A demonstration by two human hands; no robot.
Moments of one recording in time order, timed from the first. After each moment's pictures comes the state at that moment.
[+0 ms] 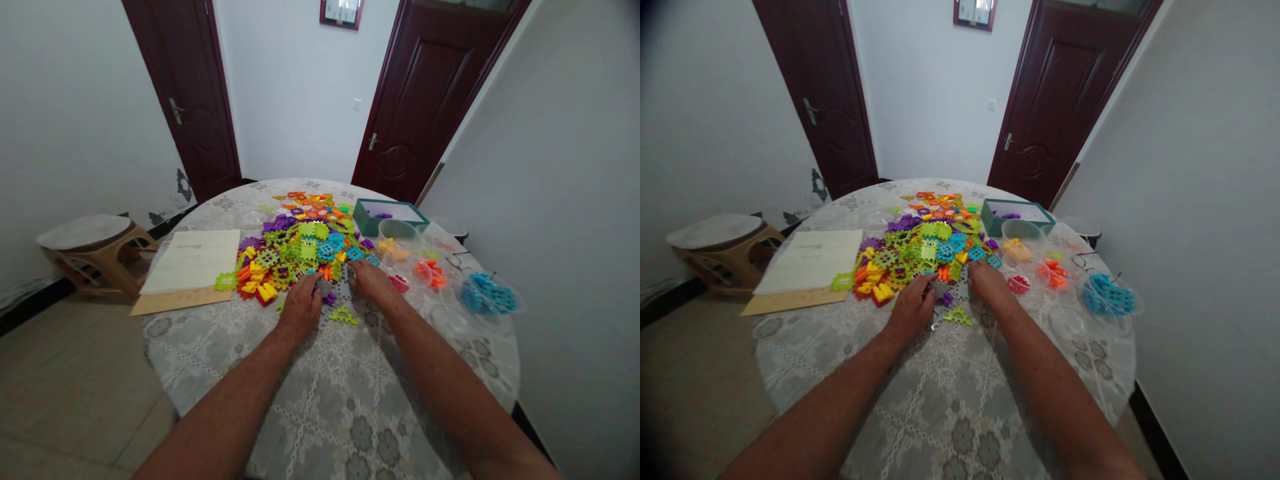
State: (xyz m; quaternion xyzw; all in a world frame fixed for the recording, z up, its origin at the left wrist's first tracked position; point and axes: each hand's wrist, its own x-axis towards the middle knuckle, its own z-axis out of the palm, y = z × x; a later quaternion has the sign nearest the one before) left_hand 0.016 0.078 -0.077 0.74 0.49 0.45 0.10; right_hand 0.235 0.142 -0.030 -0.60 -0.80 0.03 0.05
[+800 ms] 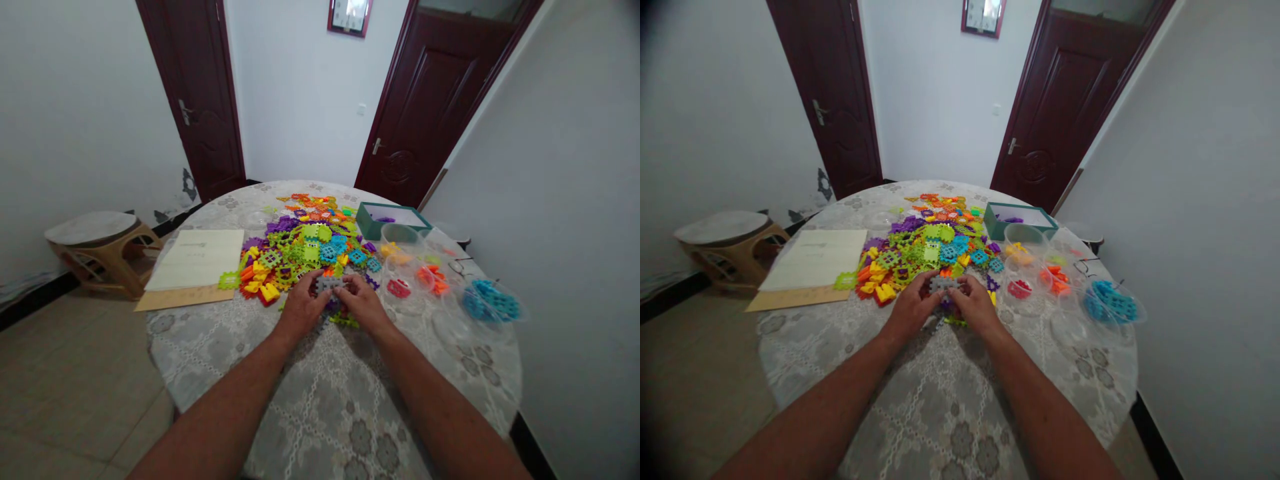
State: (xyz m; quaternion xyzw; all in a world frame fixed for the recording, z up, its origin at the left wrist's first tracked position) left_hand 0.018 0.068 -0.043 0.61 0.54 0.48 0.32; right_hand 0.193 0.088 -0.054 -0.49 -0.56 0.50 0.45
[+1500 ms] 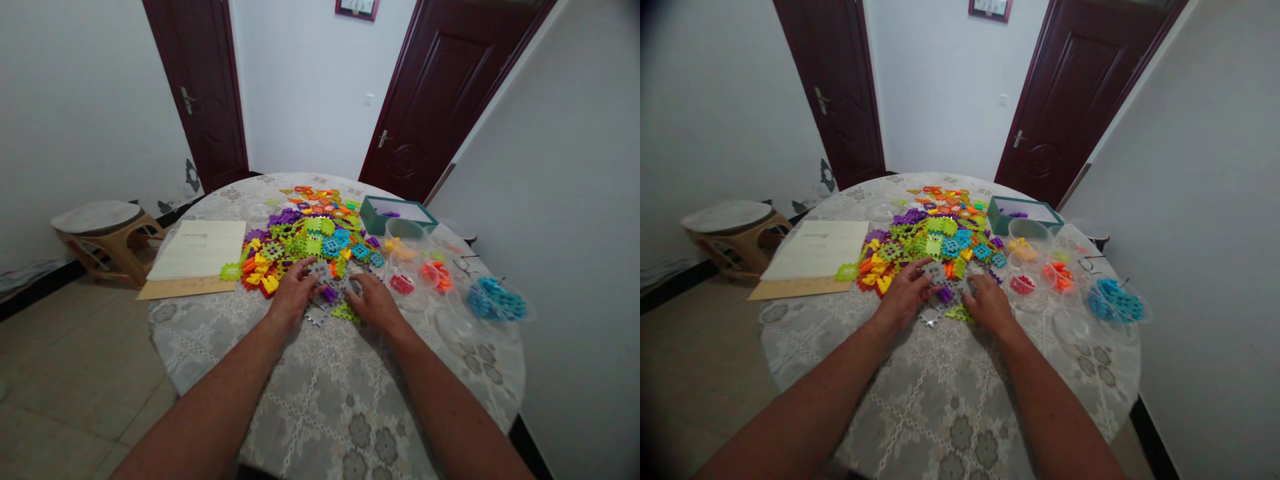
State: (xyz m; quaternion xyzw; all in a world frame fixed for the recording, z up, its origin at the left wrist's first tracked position) left_hand 0.015 0.086 -0.053 0.33 0.41 0.62 0.59; right_hand 0.239 0.096 -0.068 -0.54 -0.80 0.06 0.26
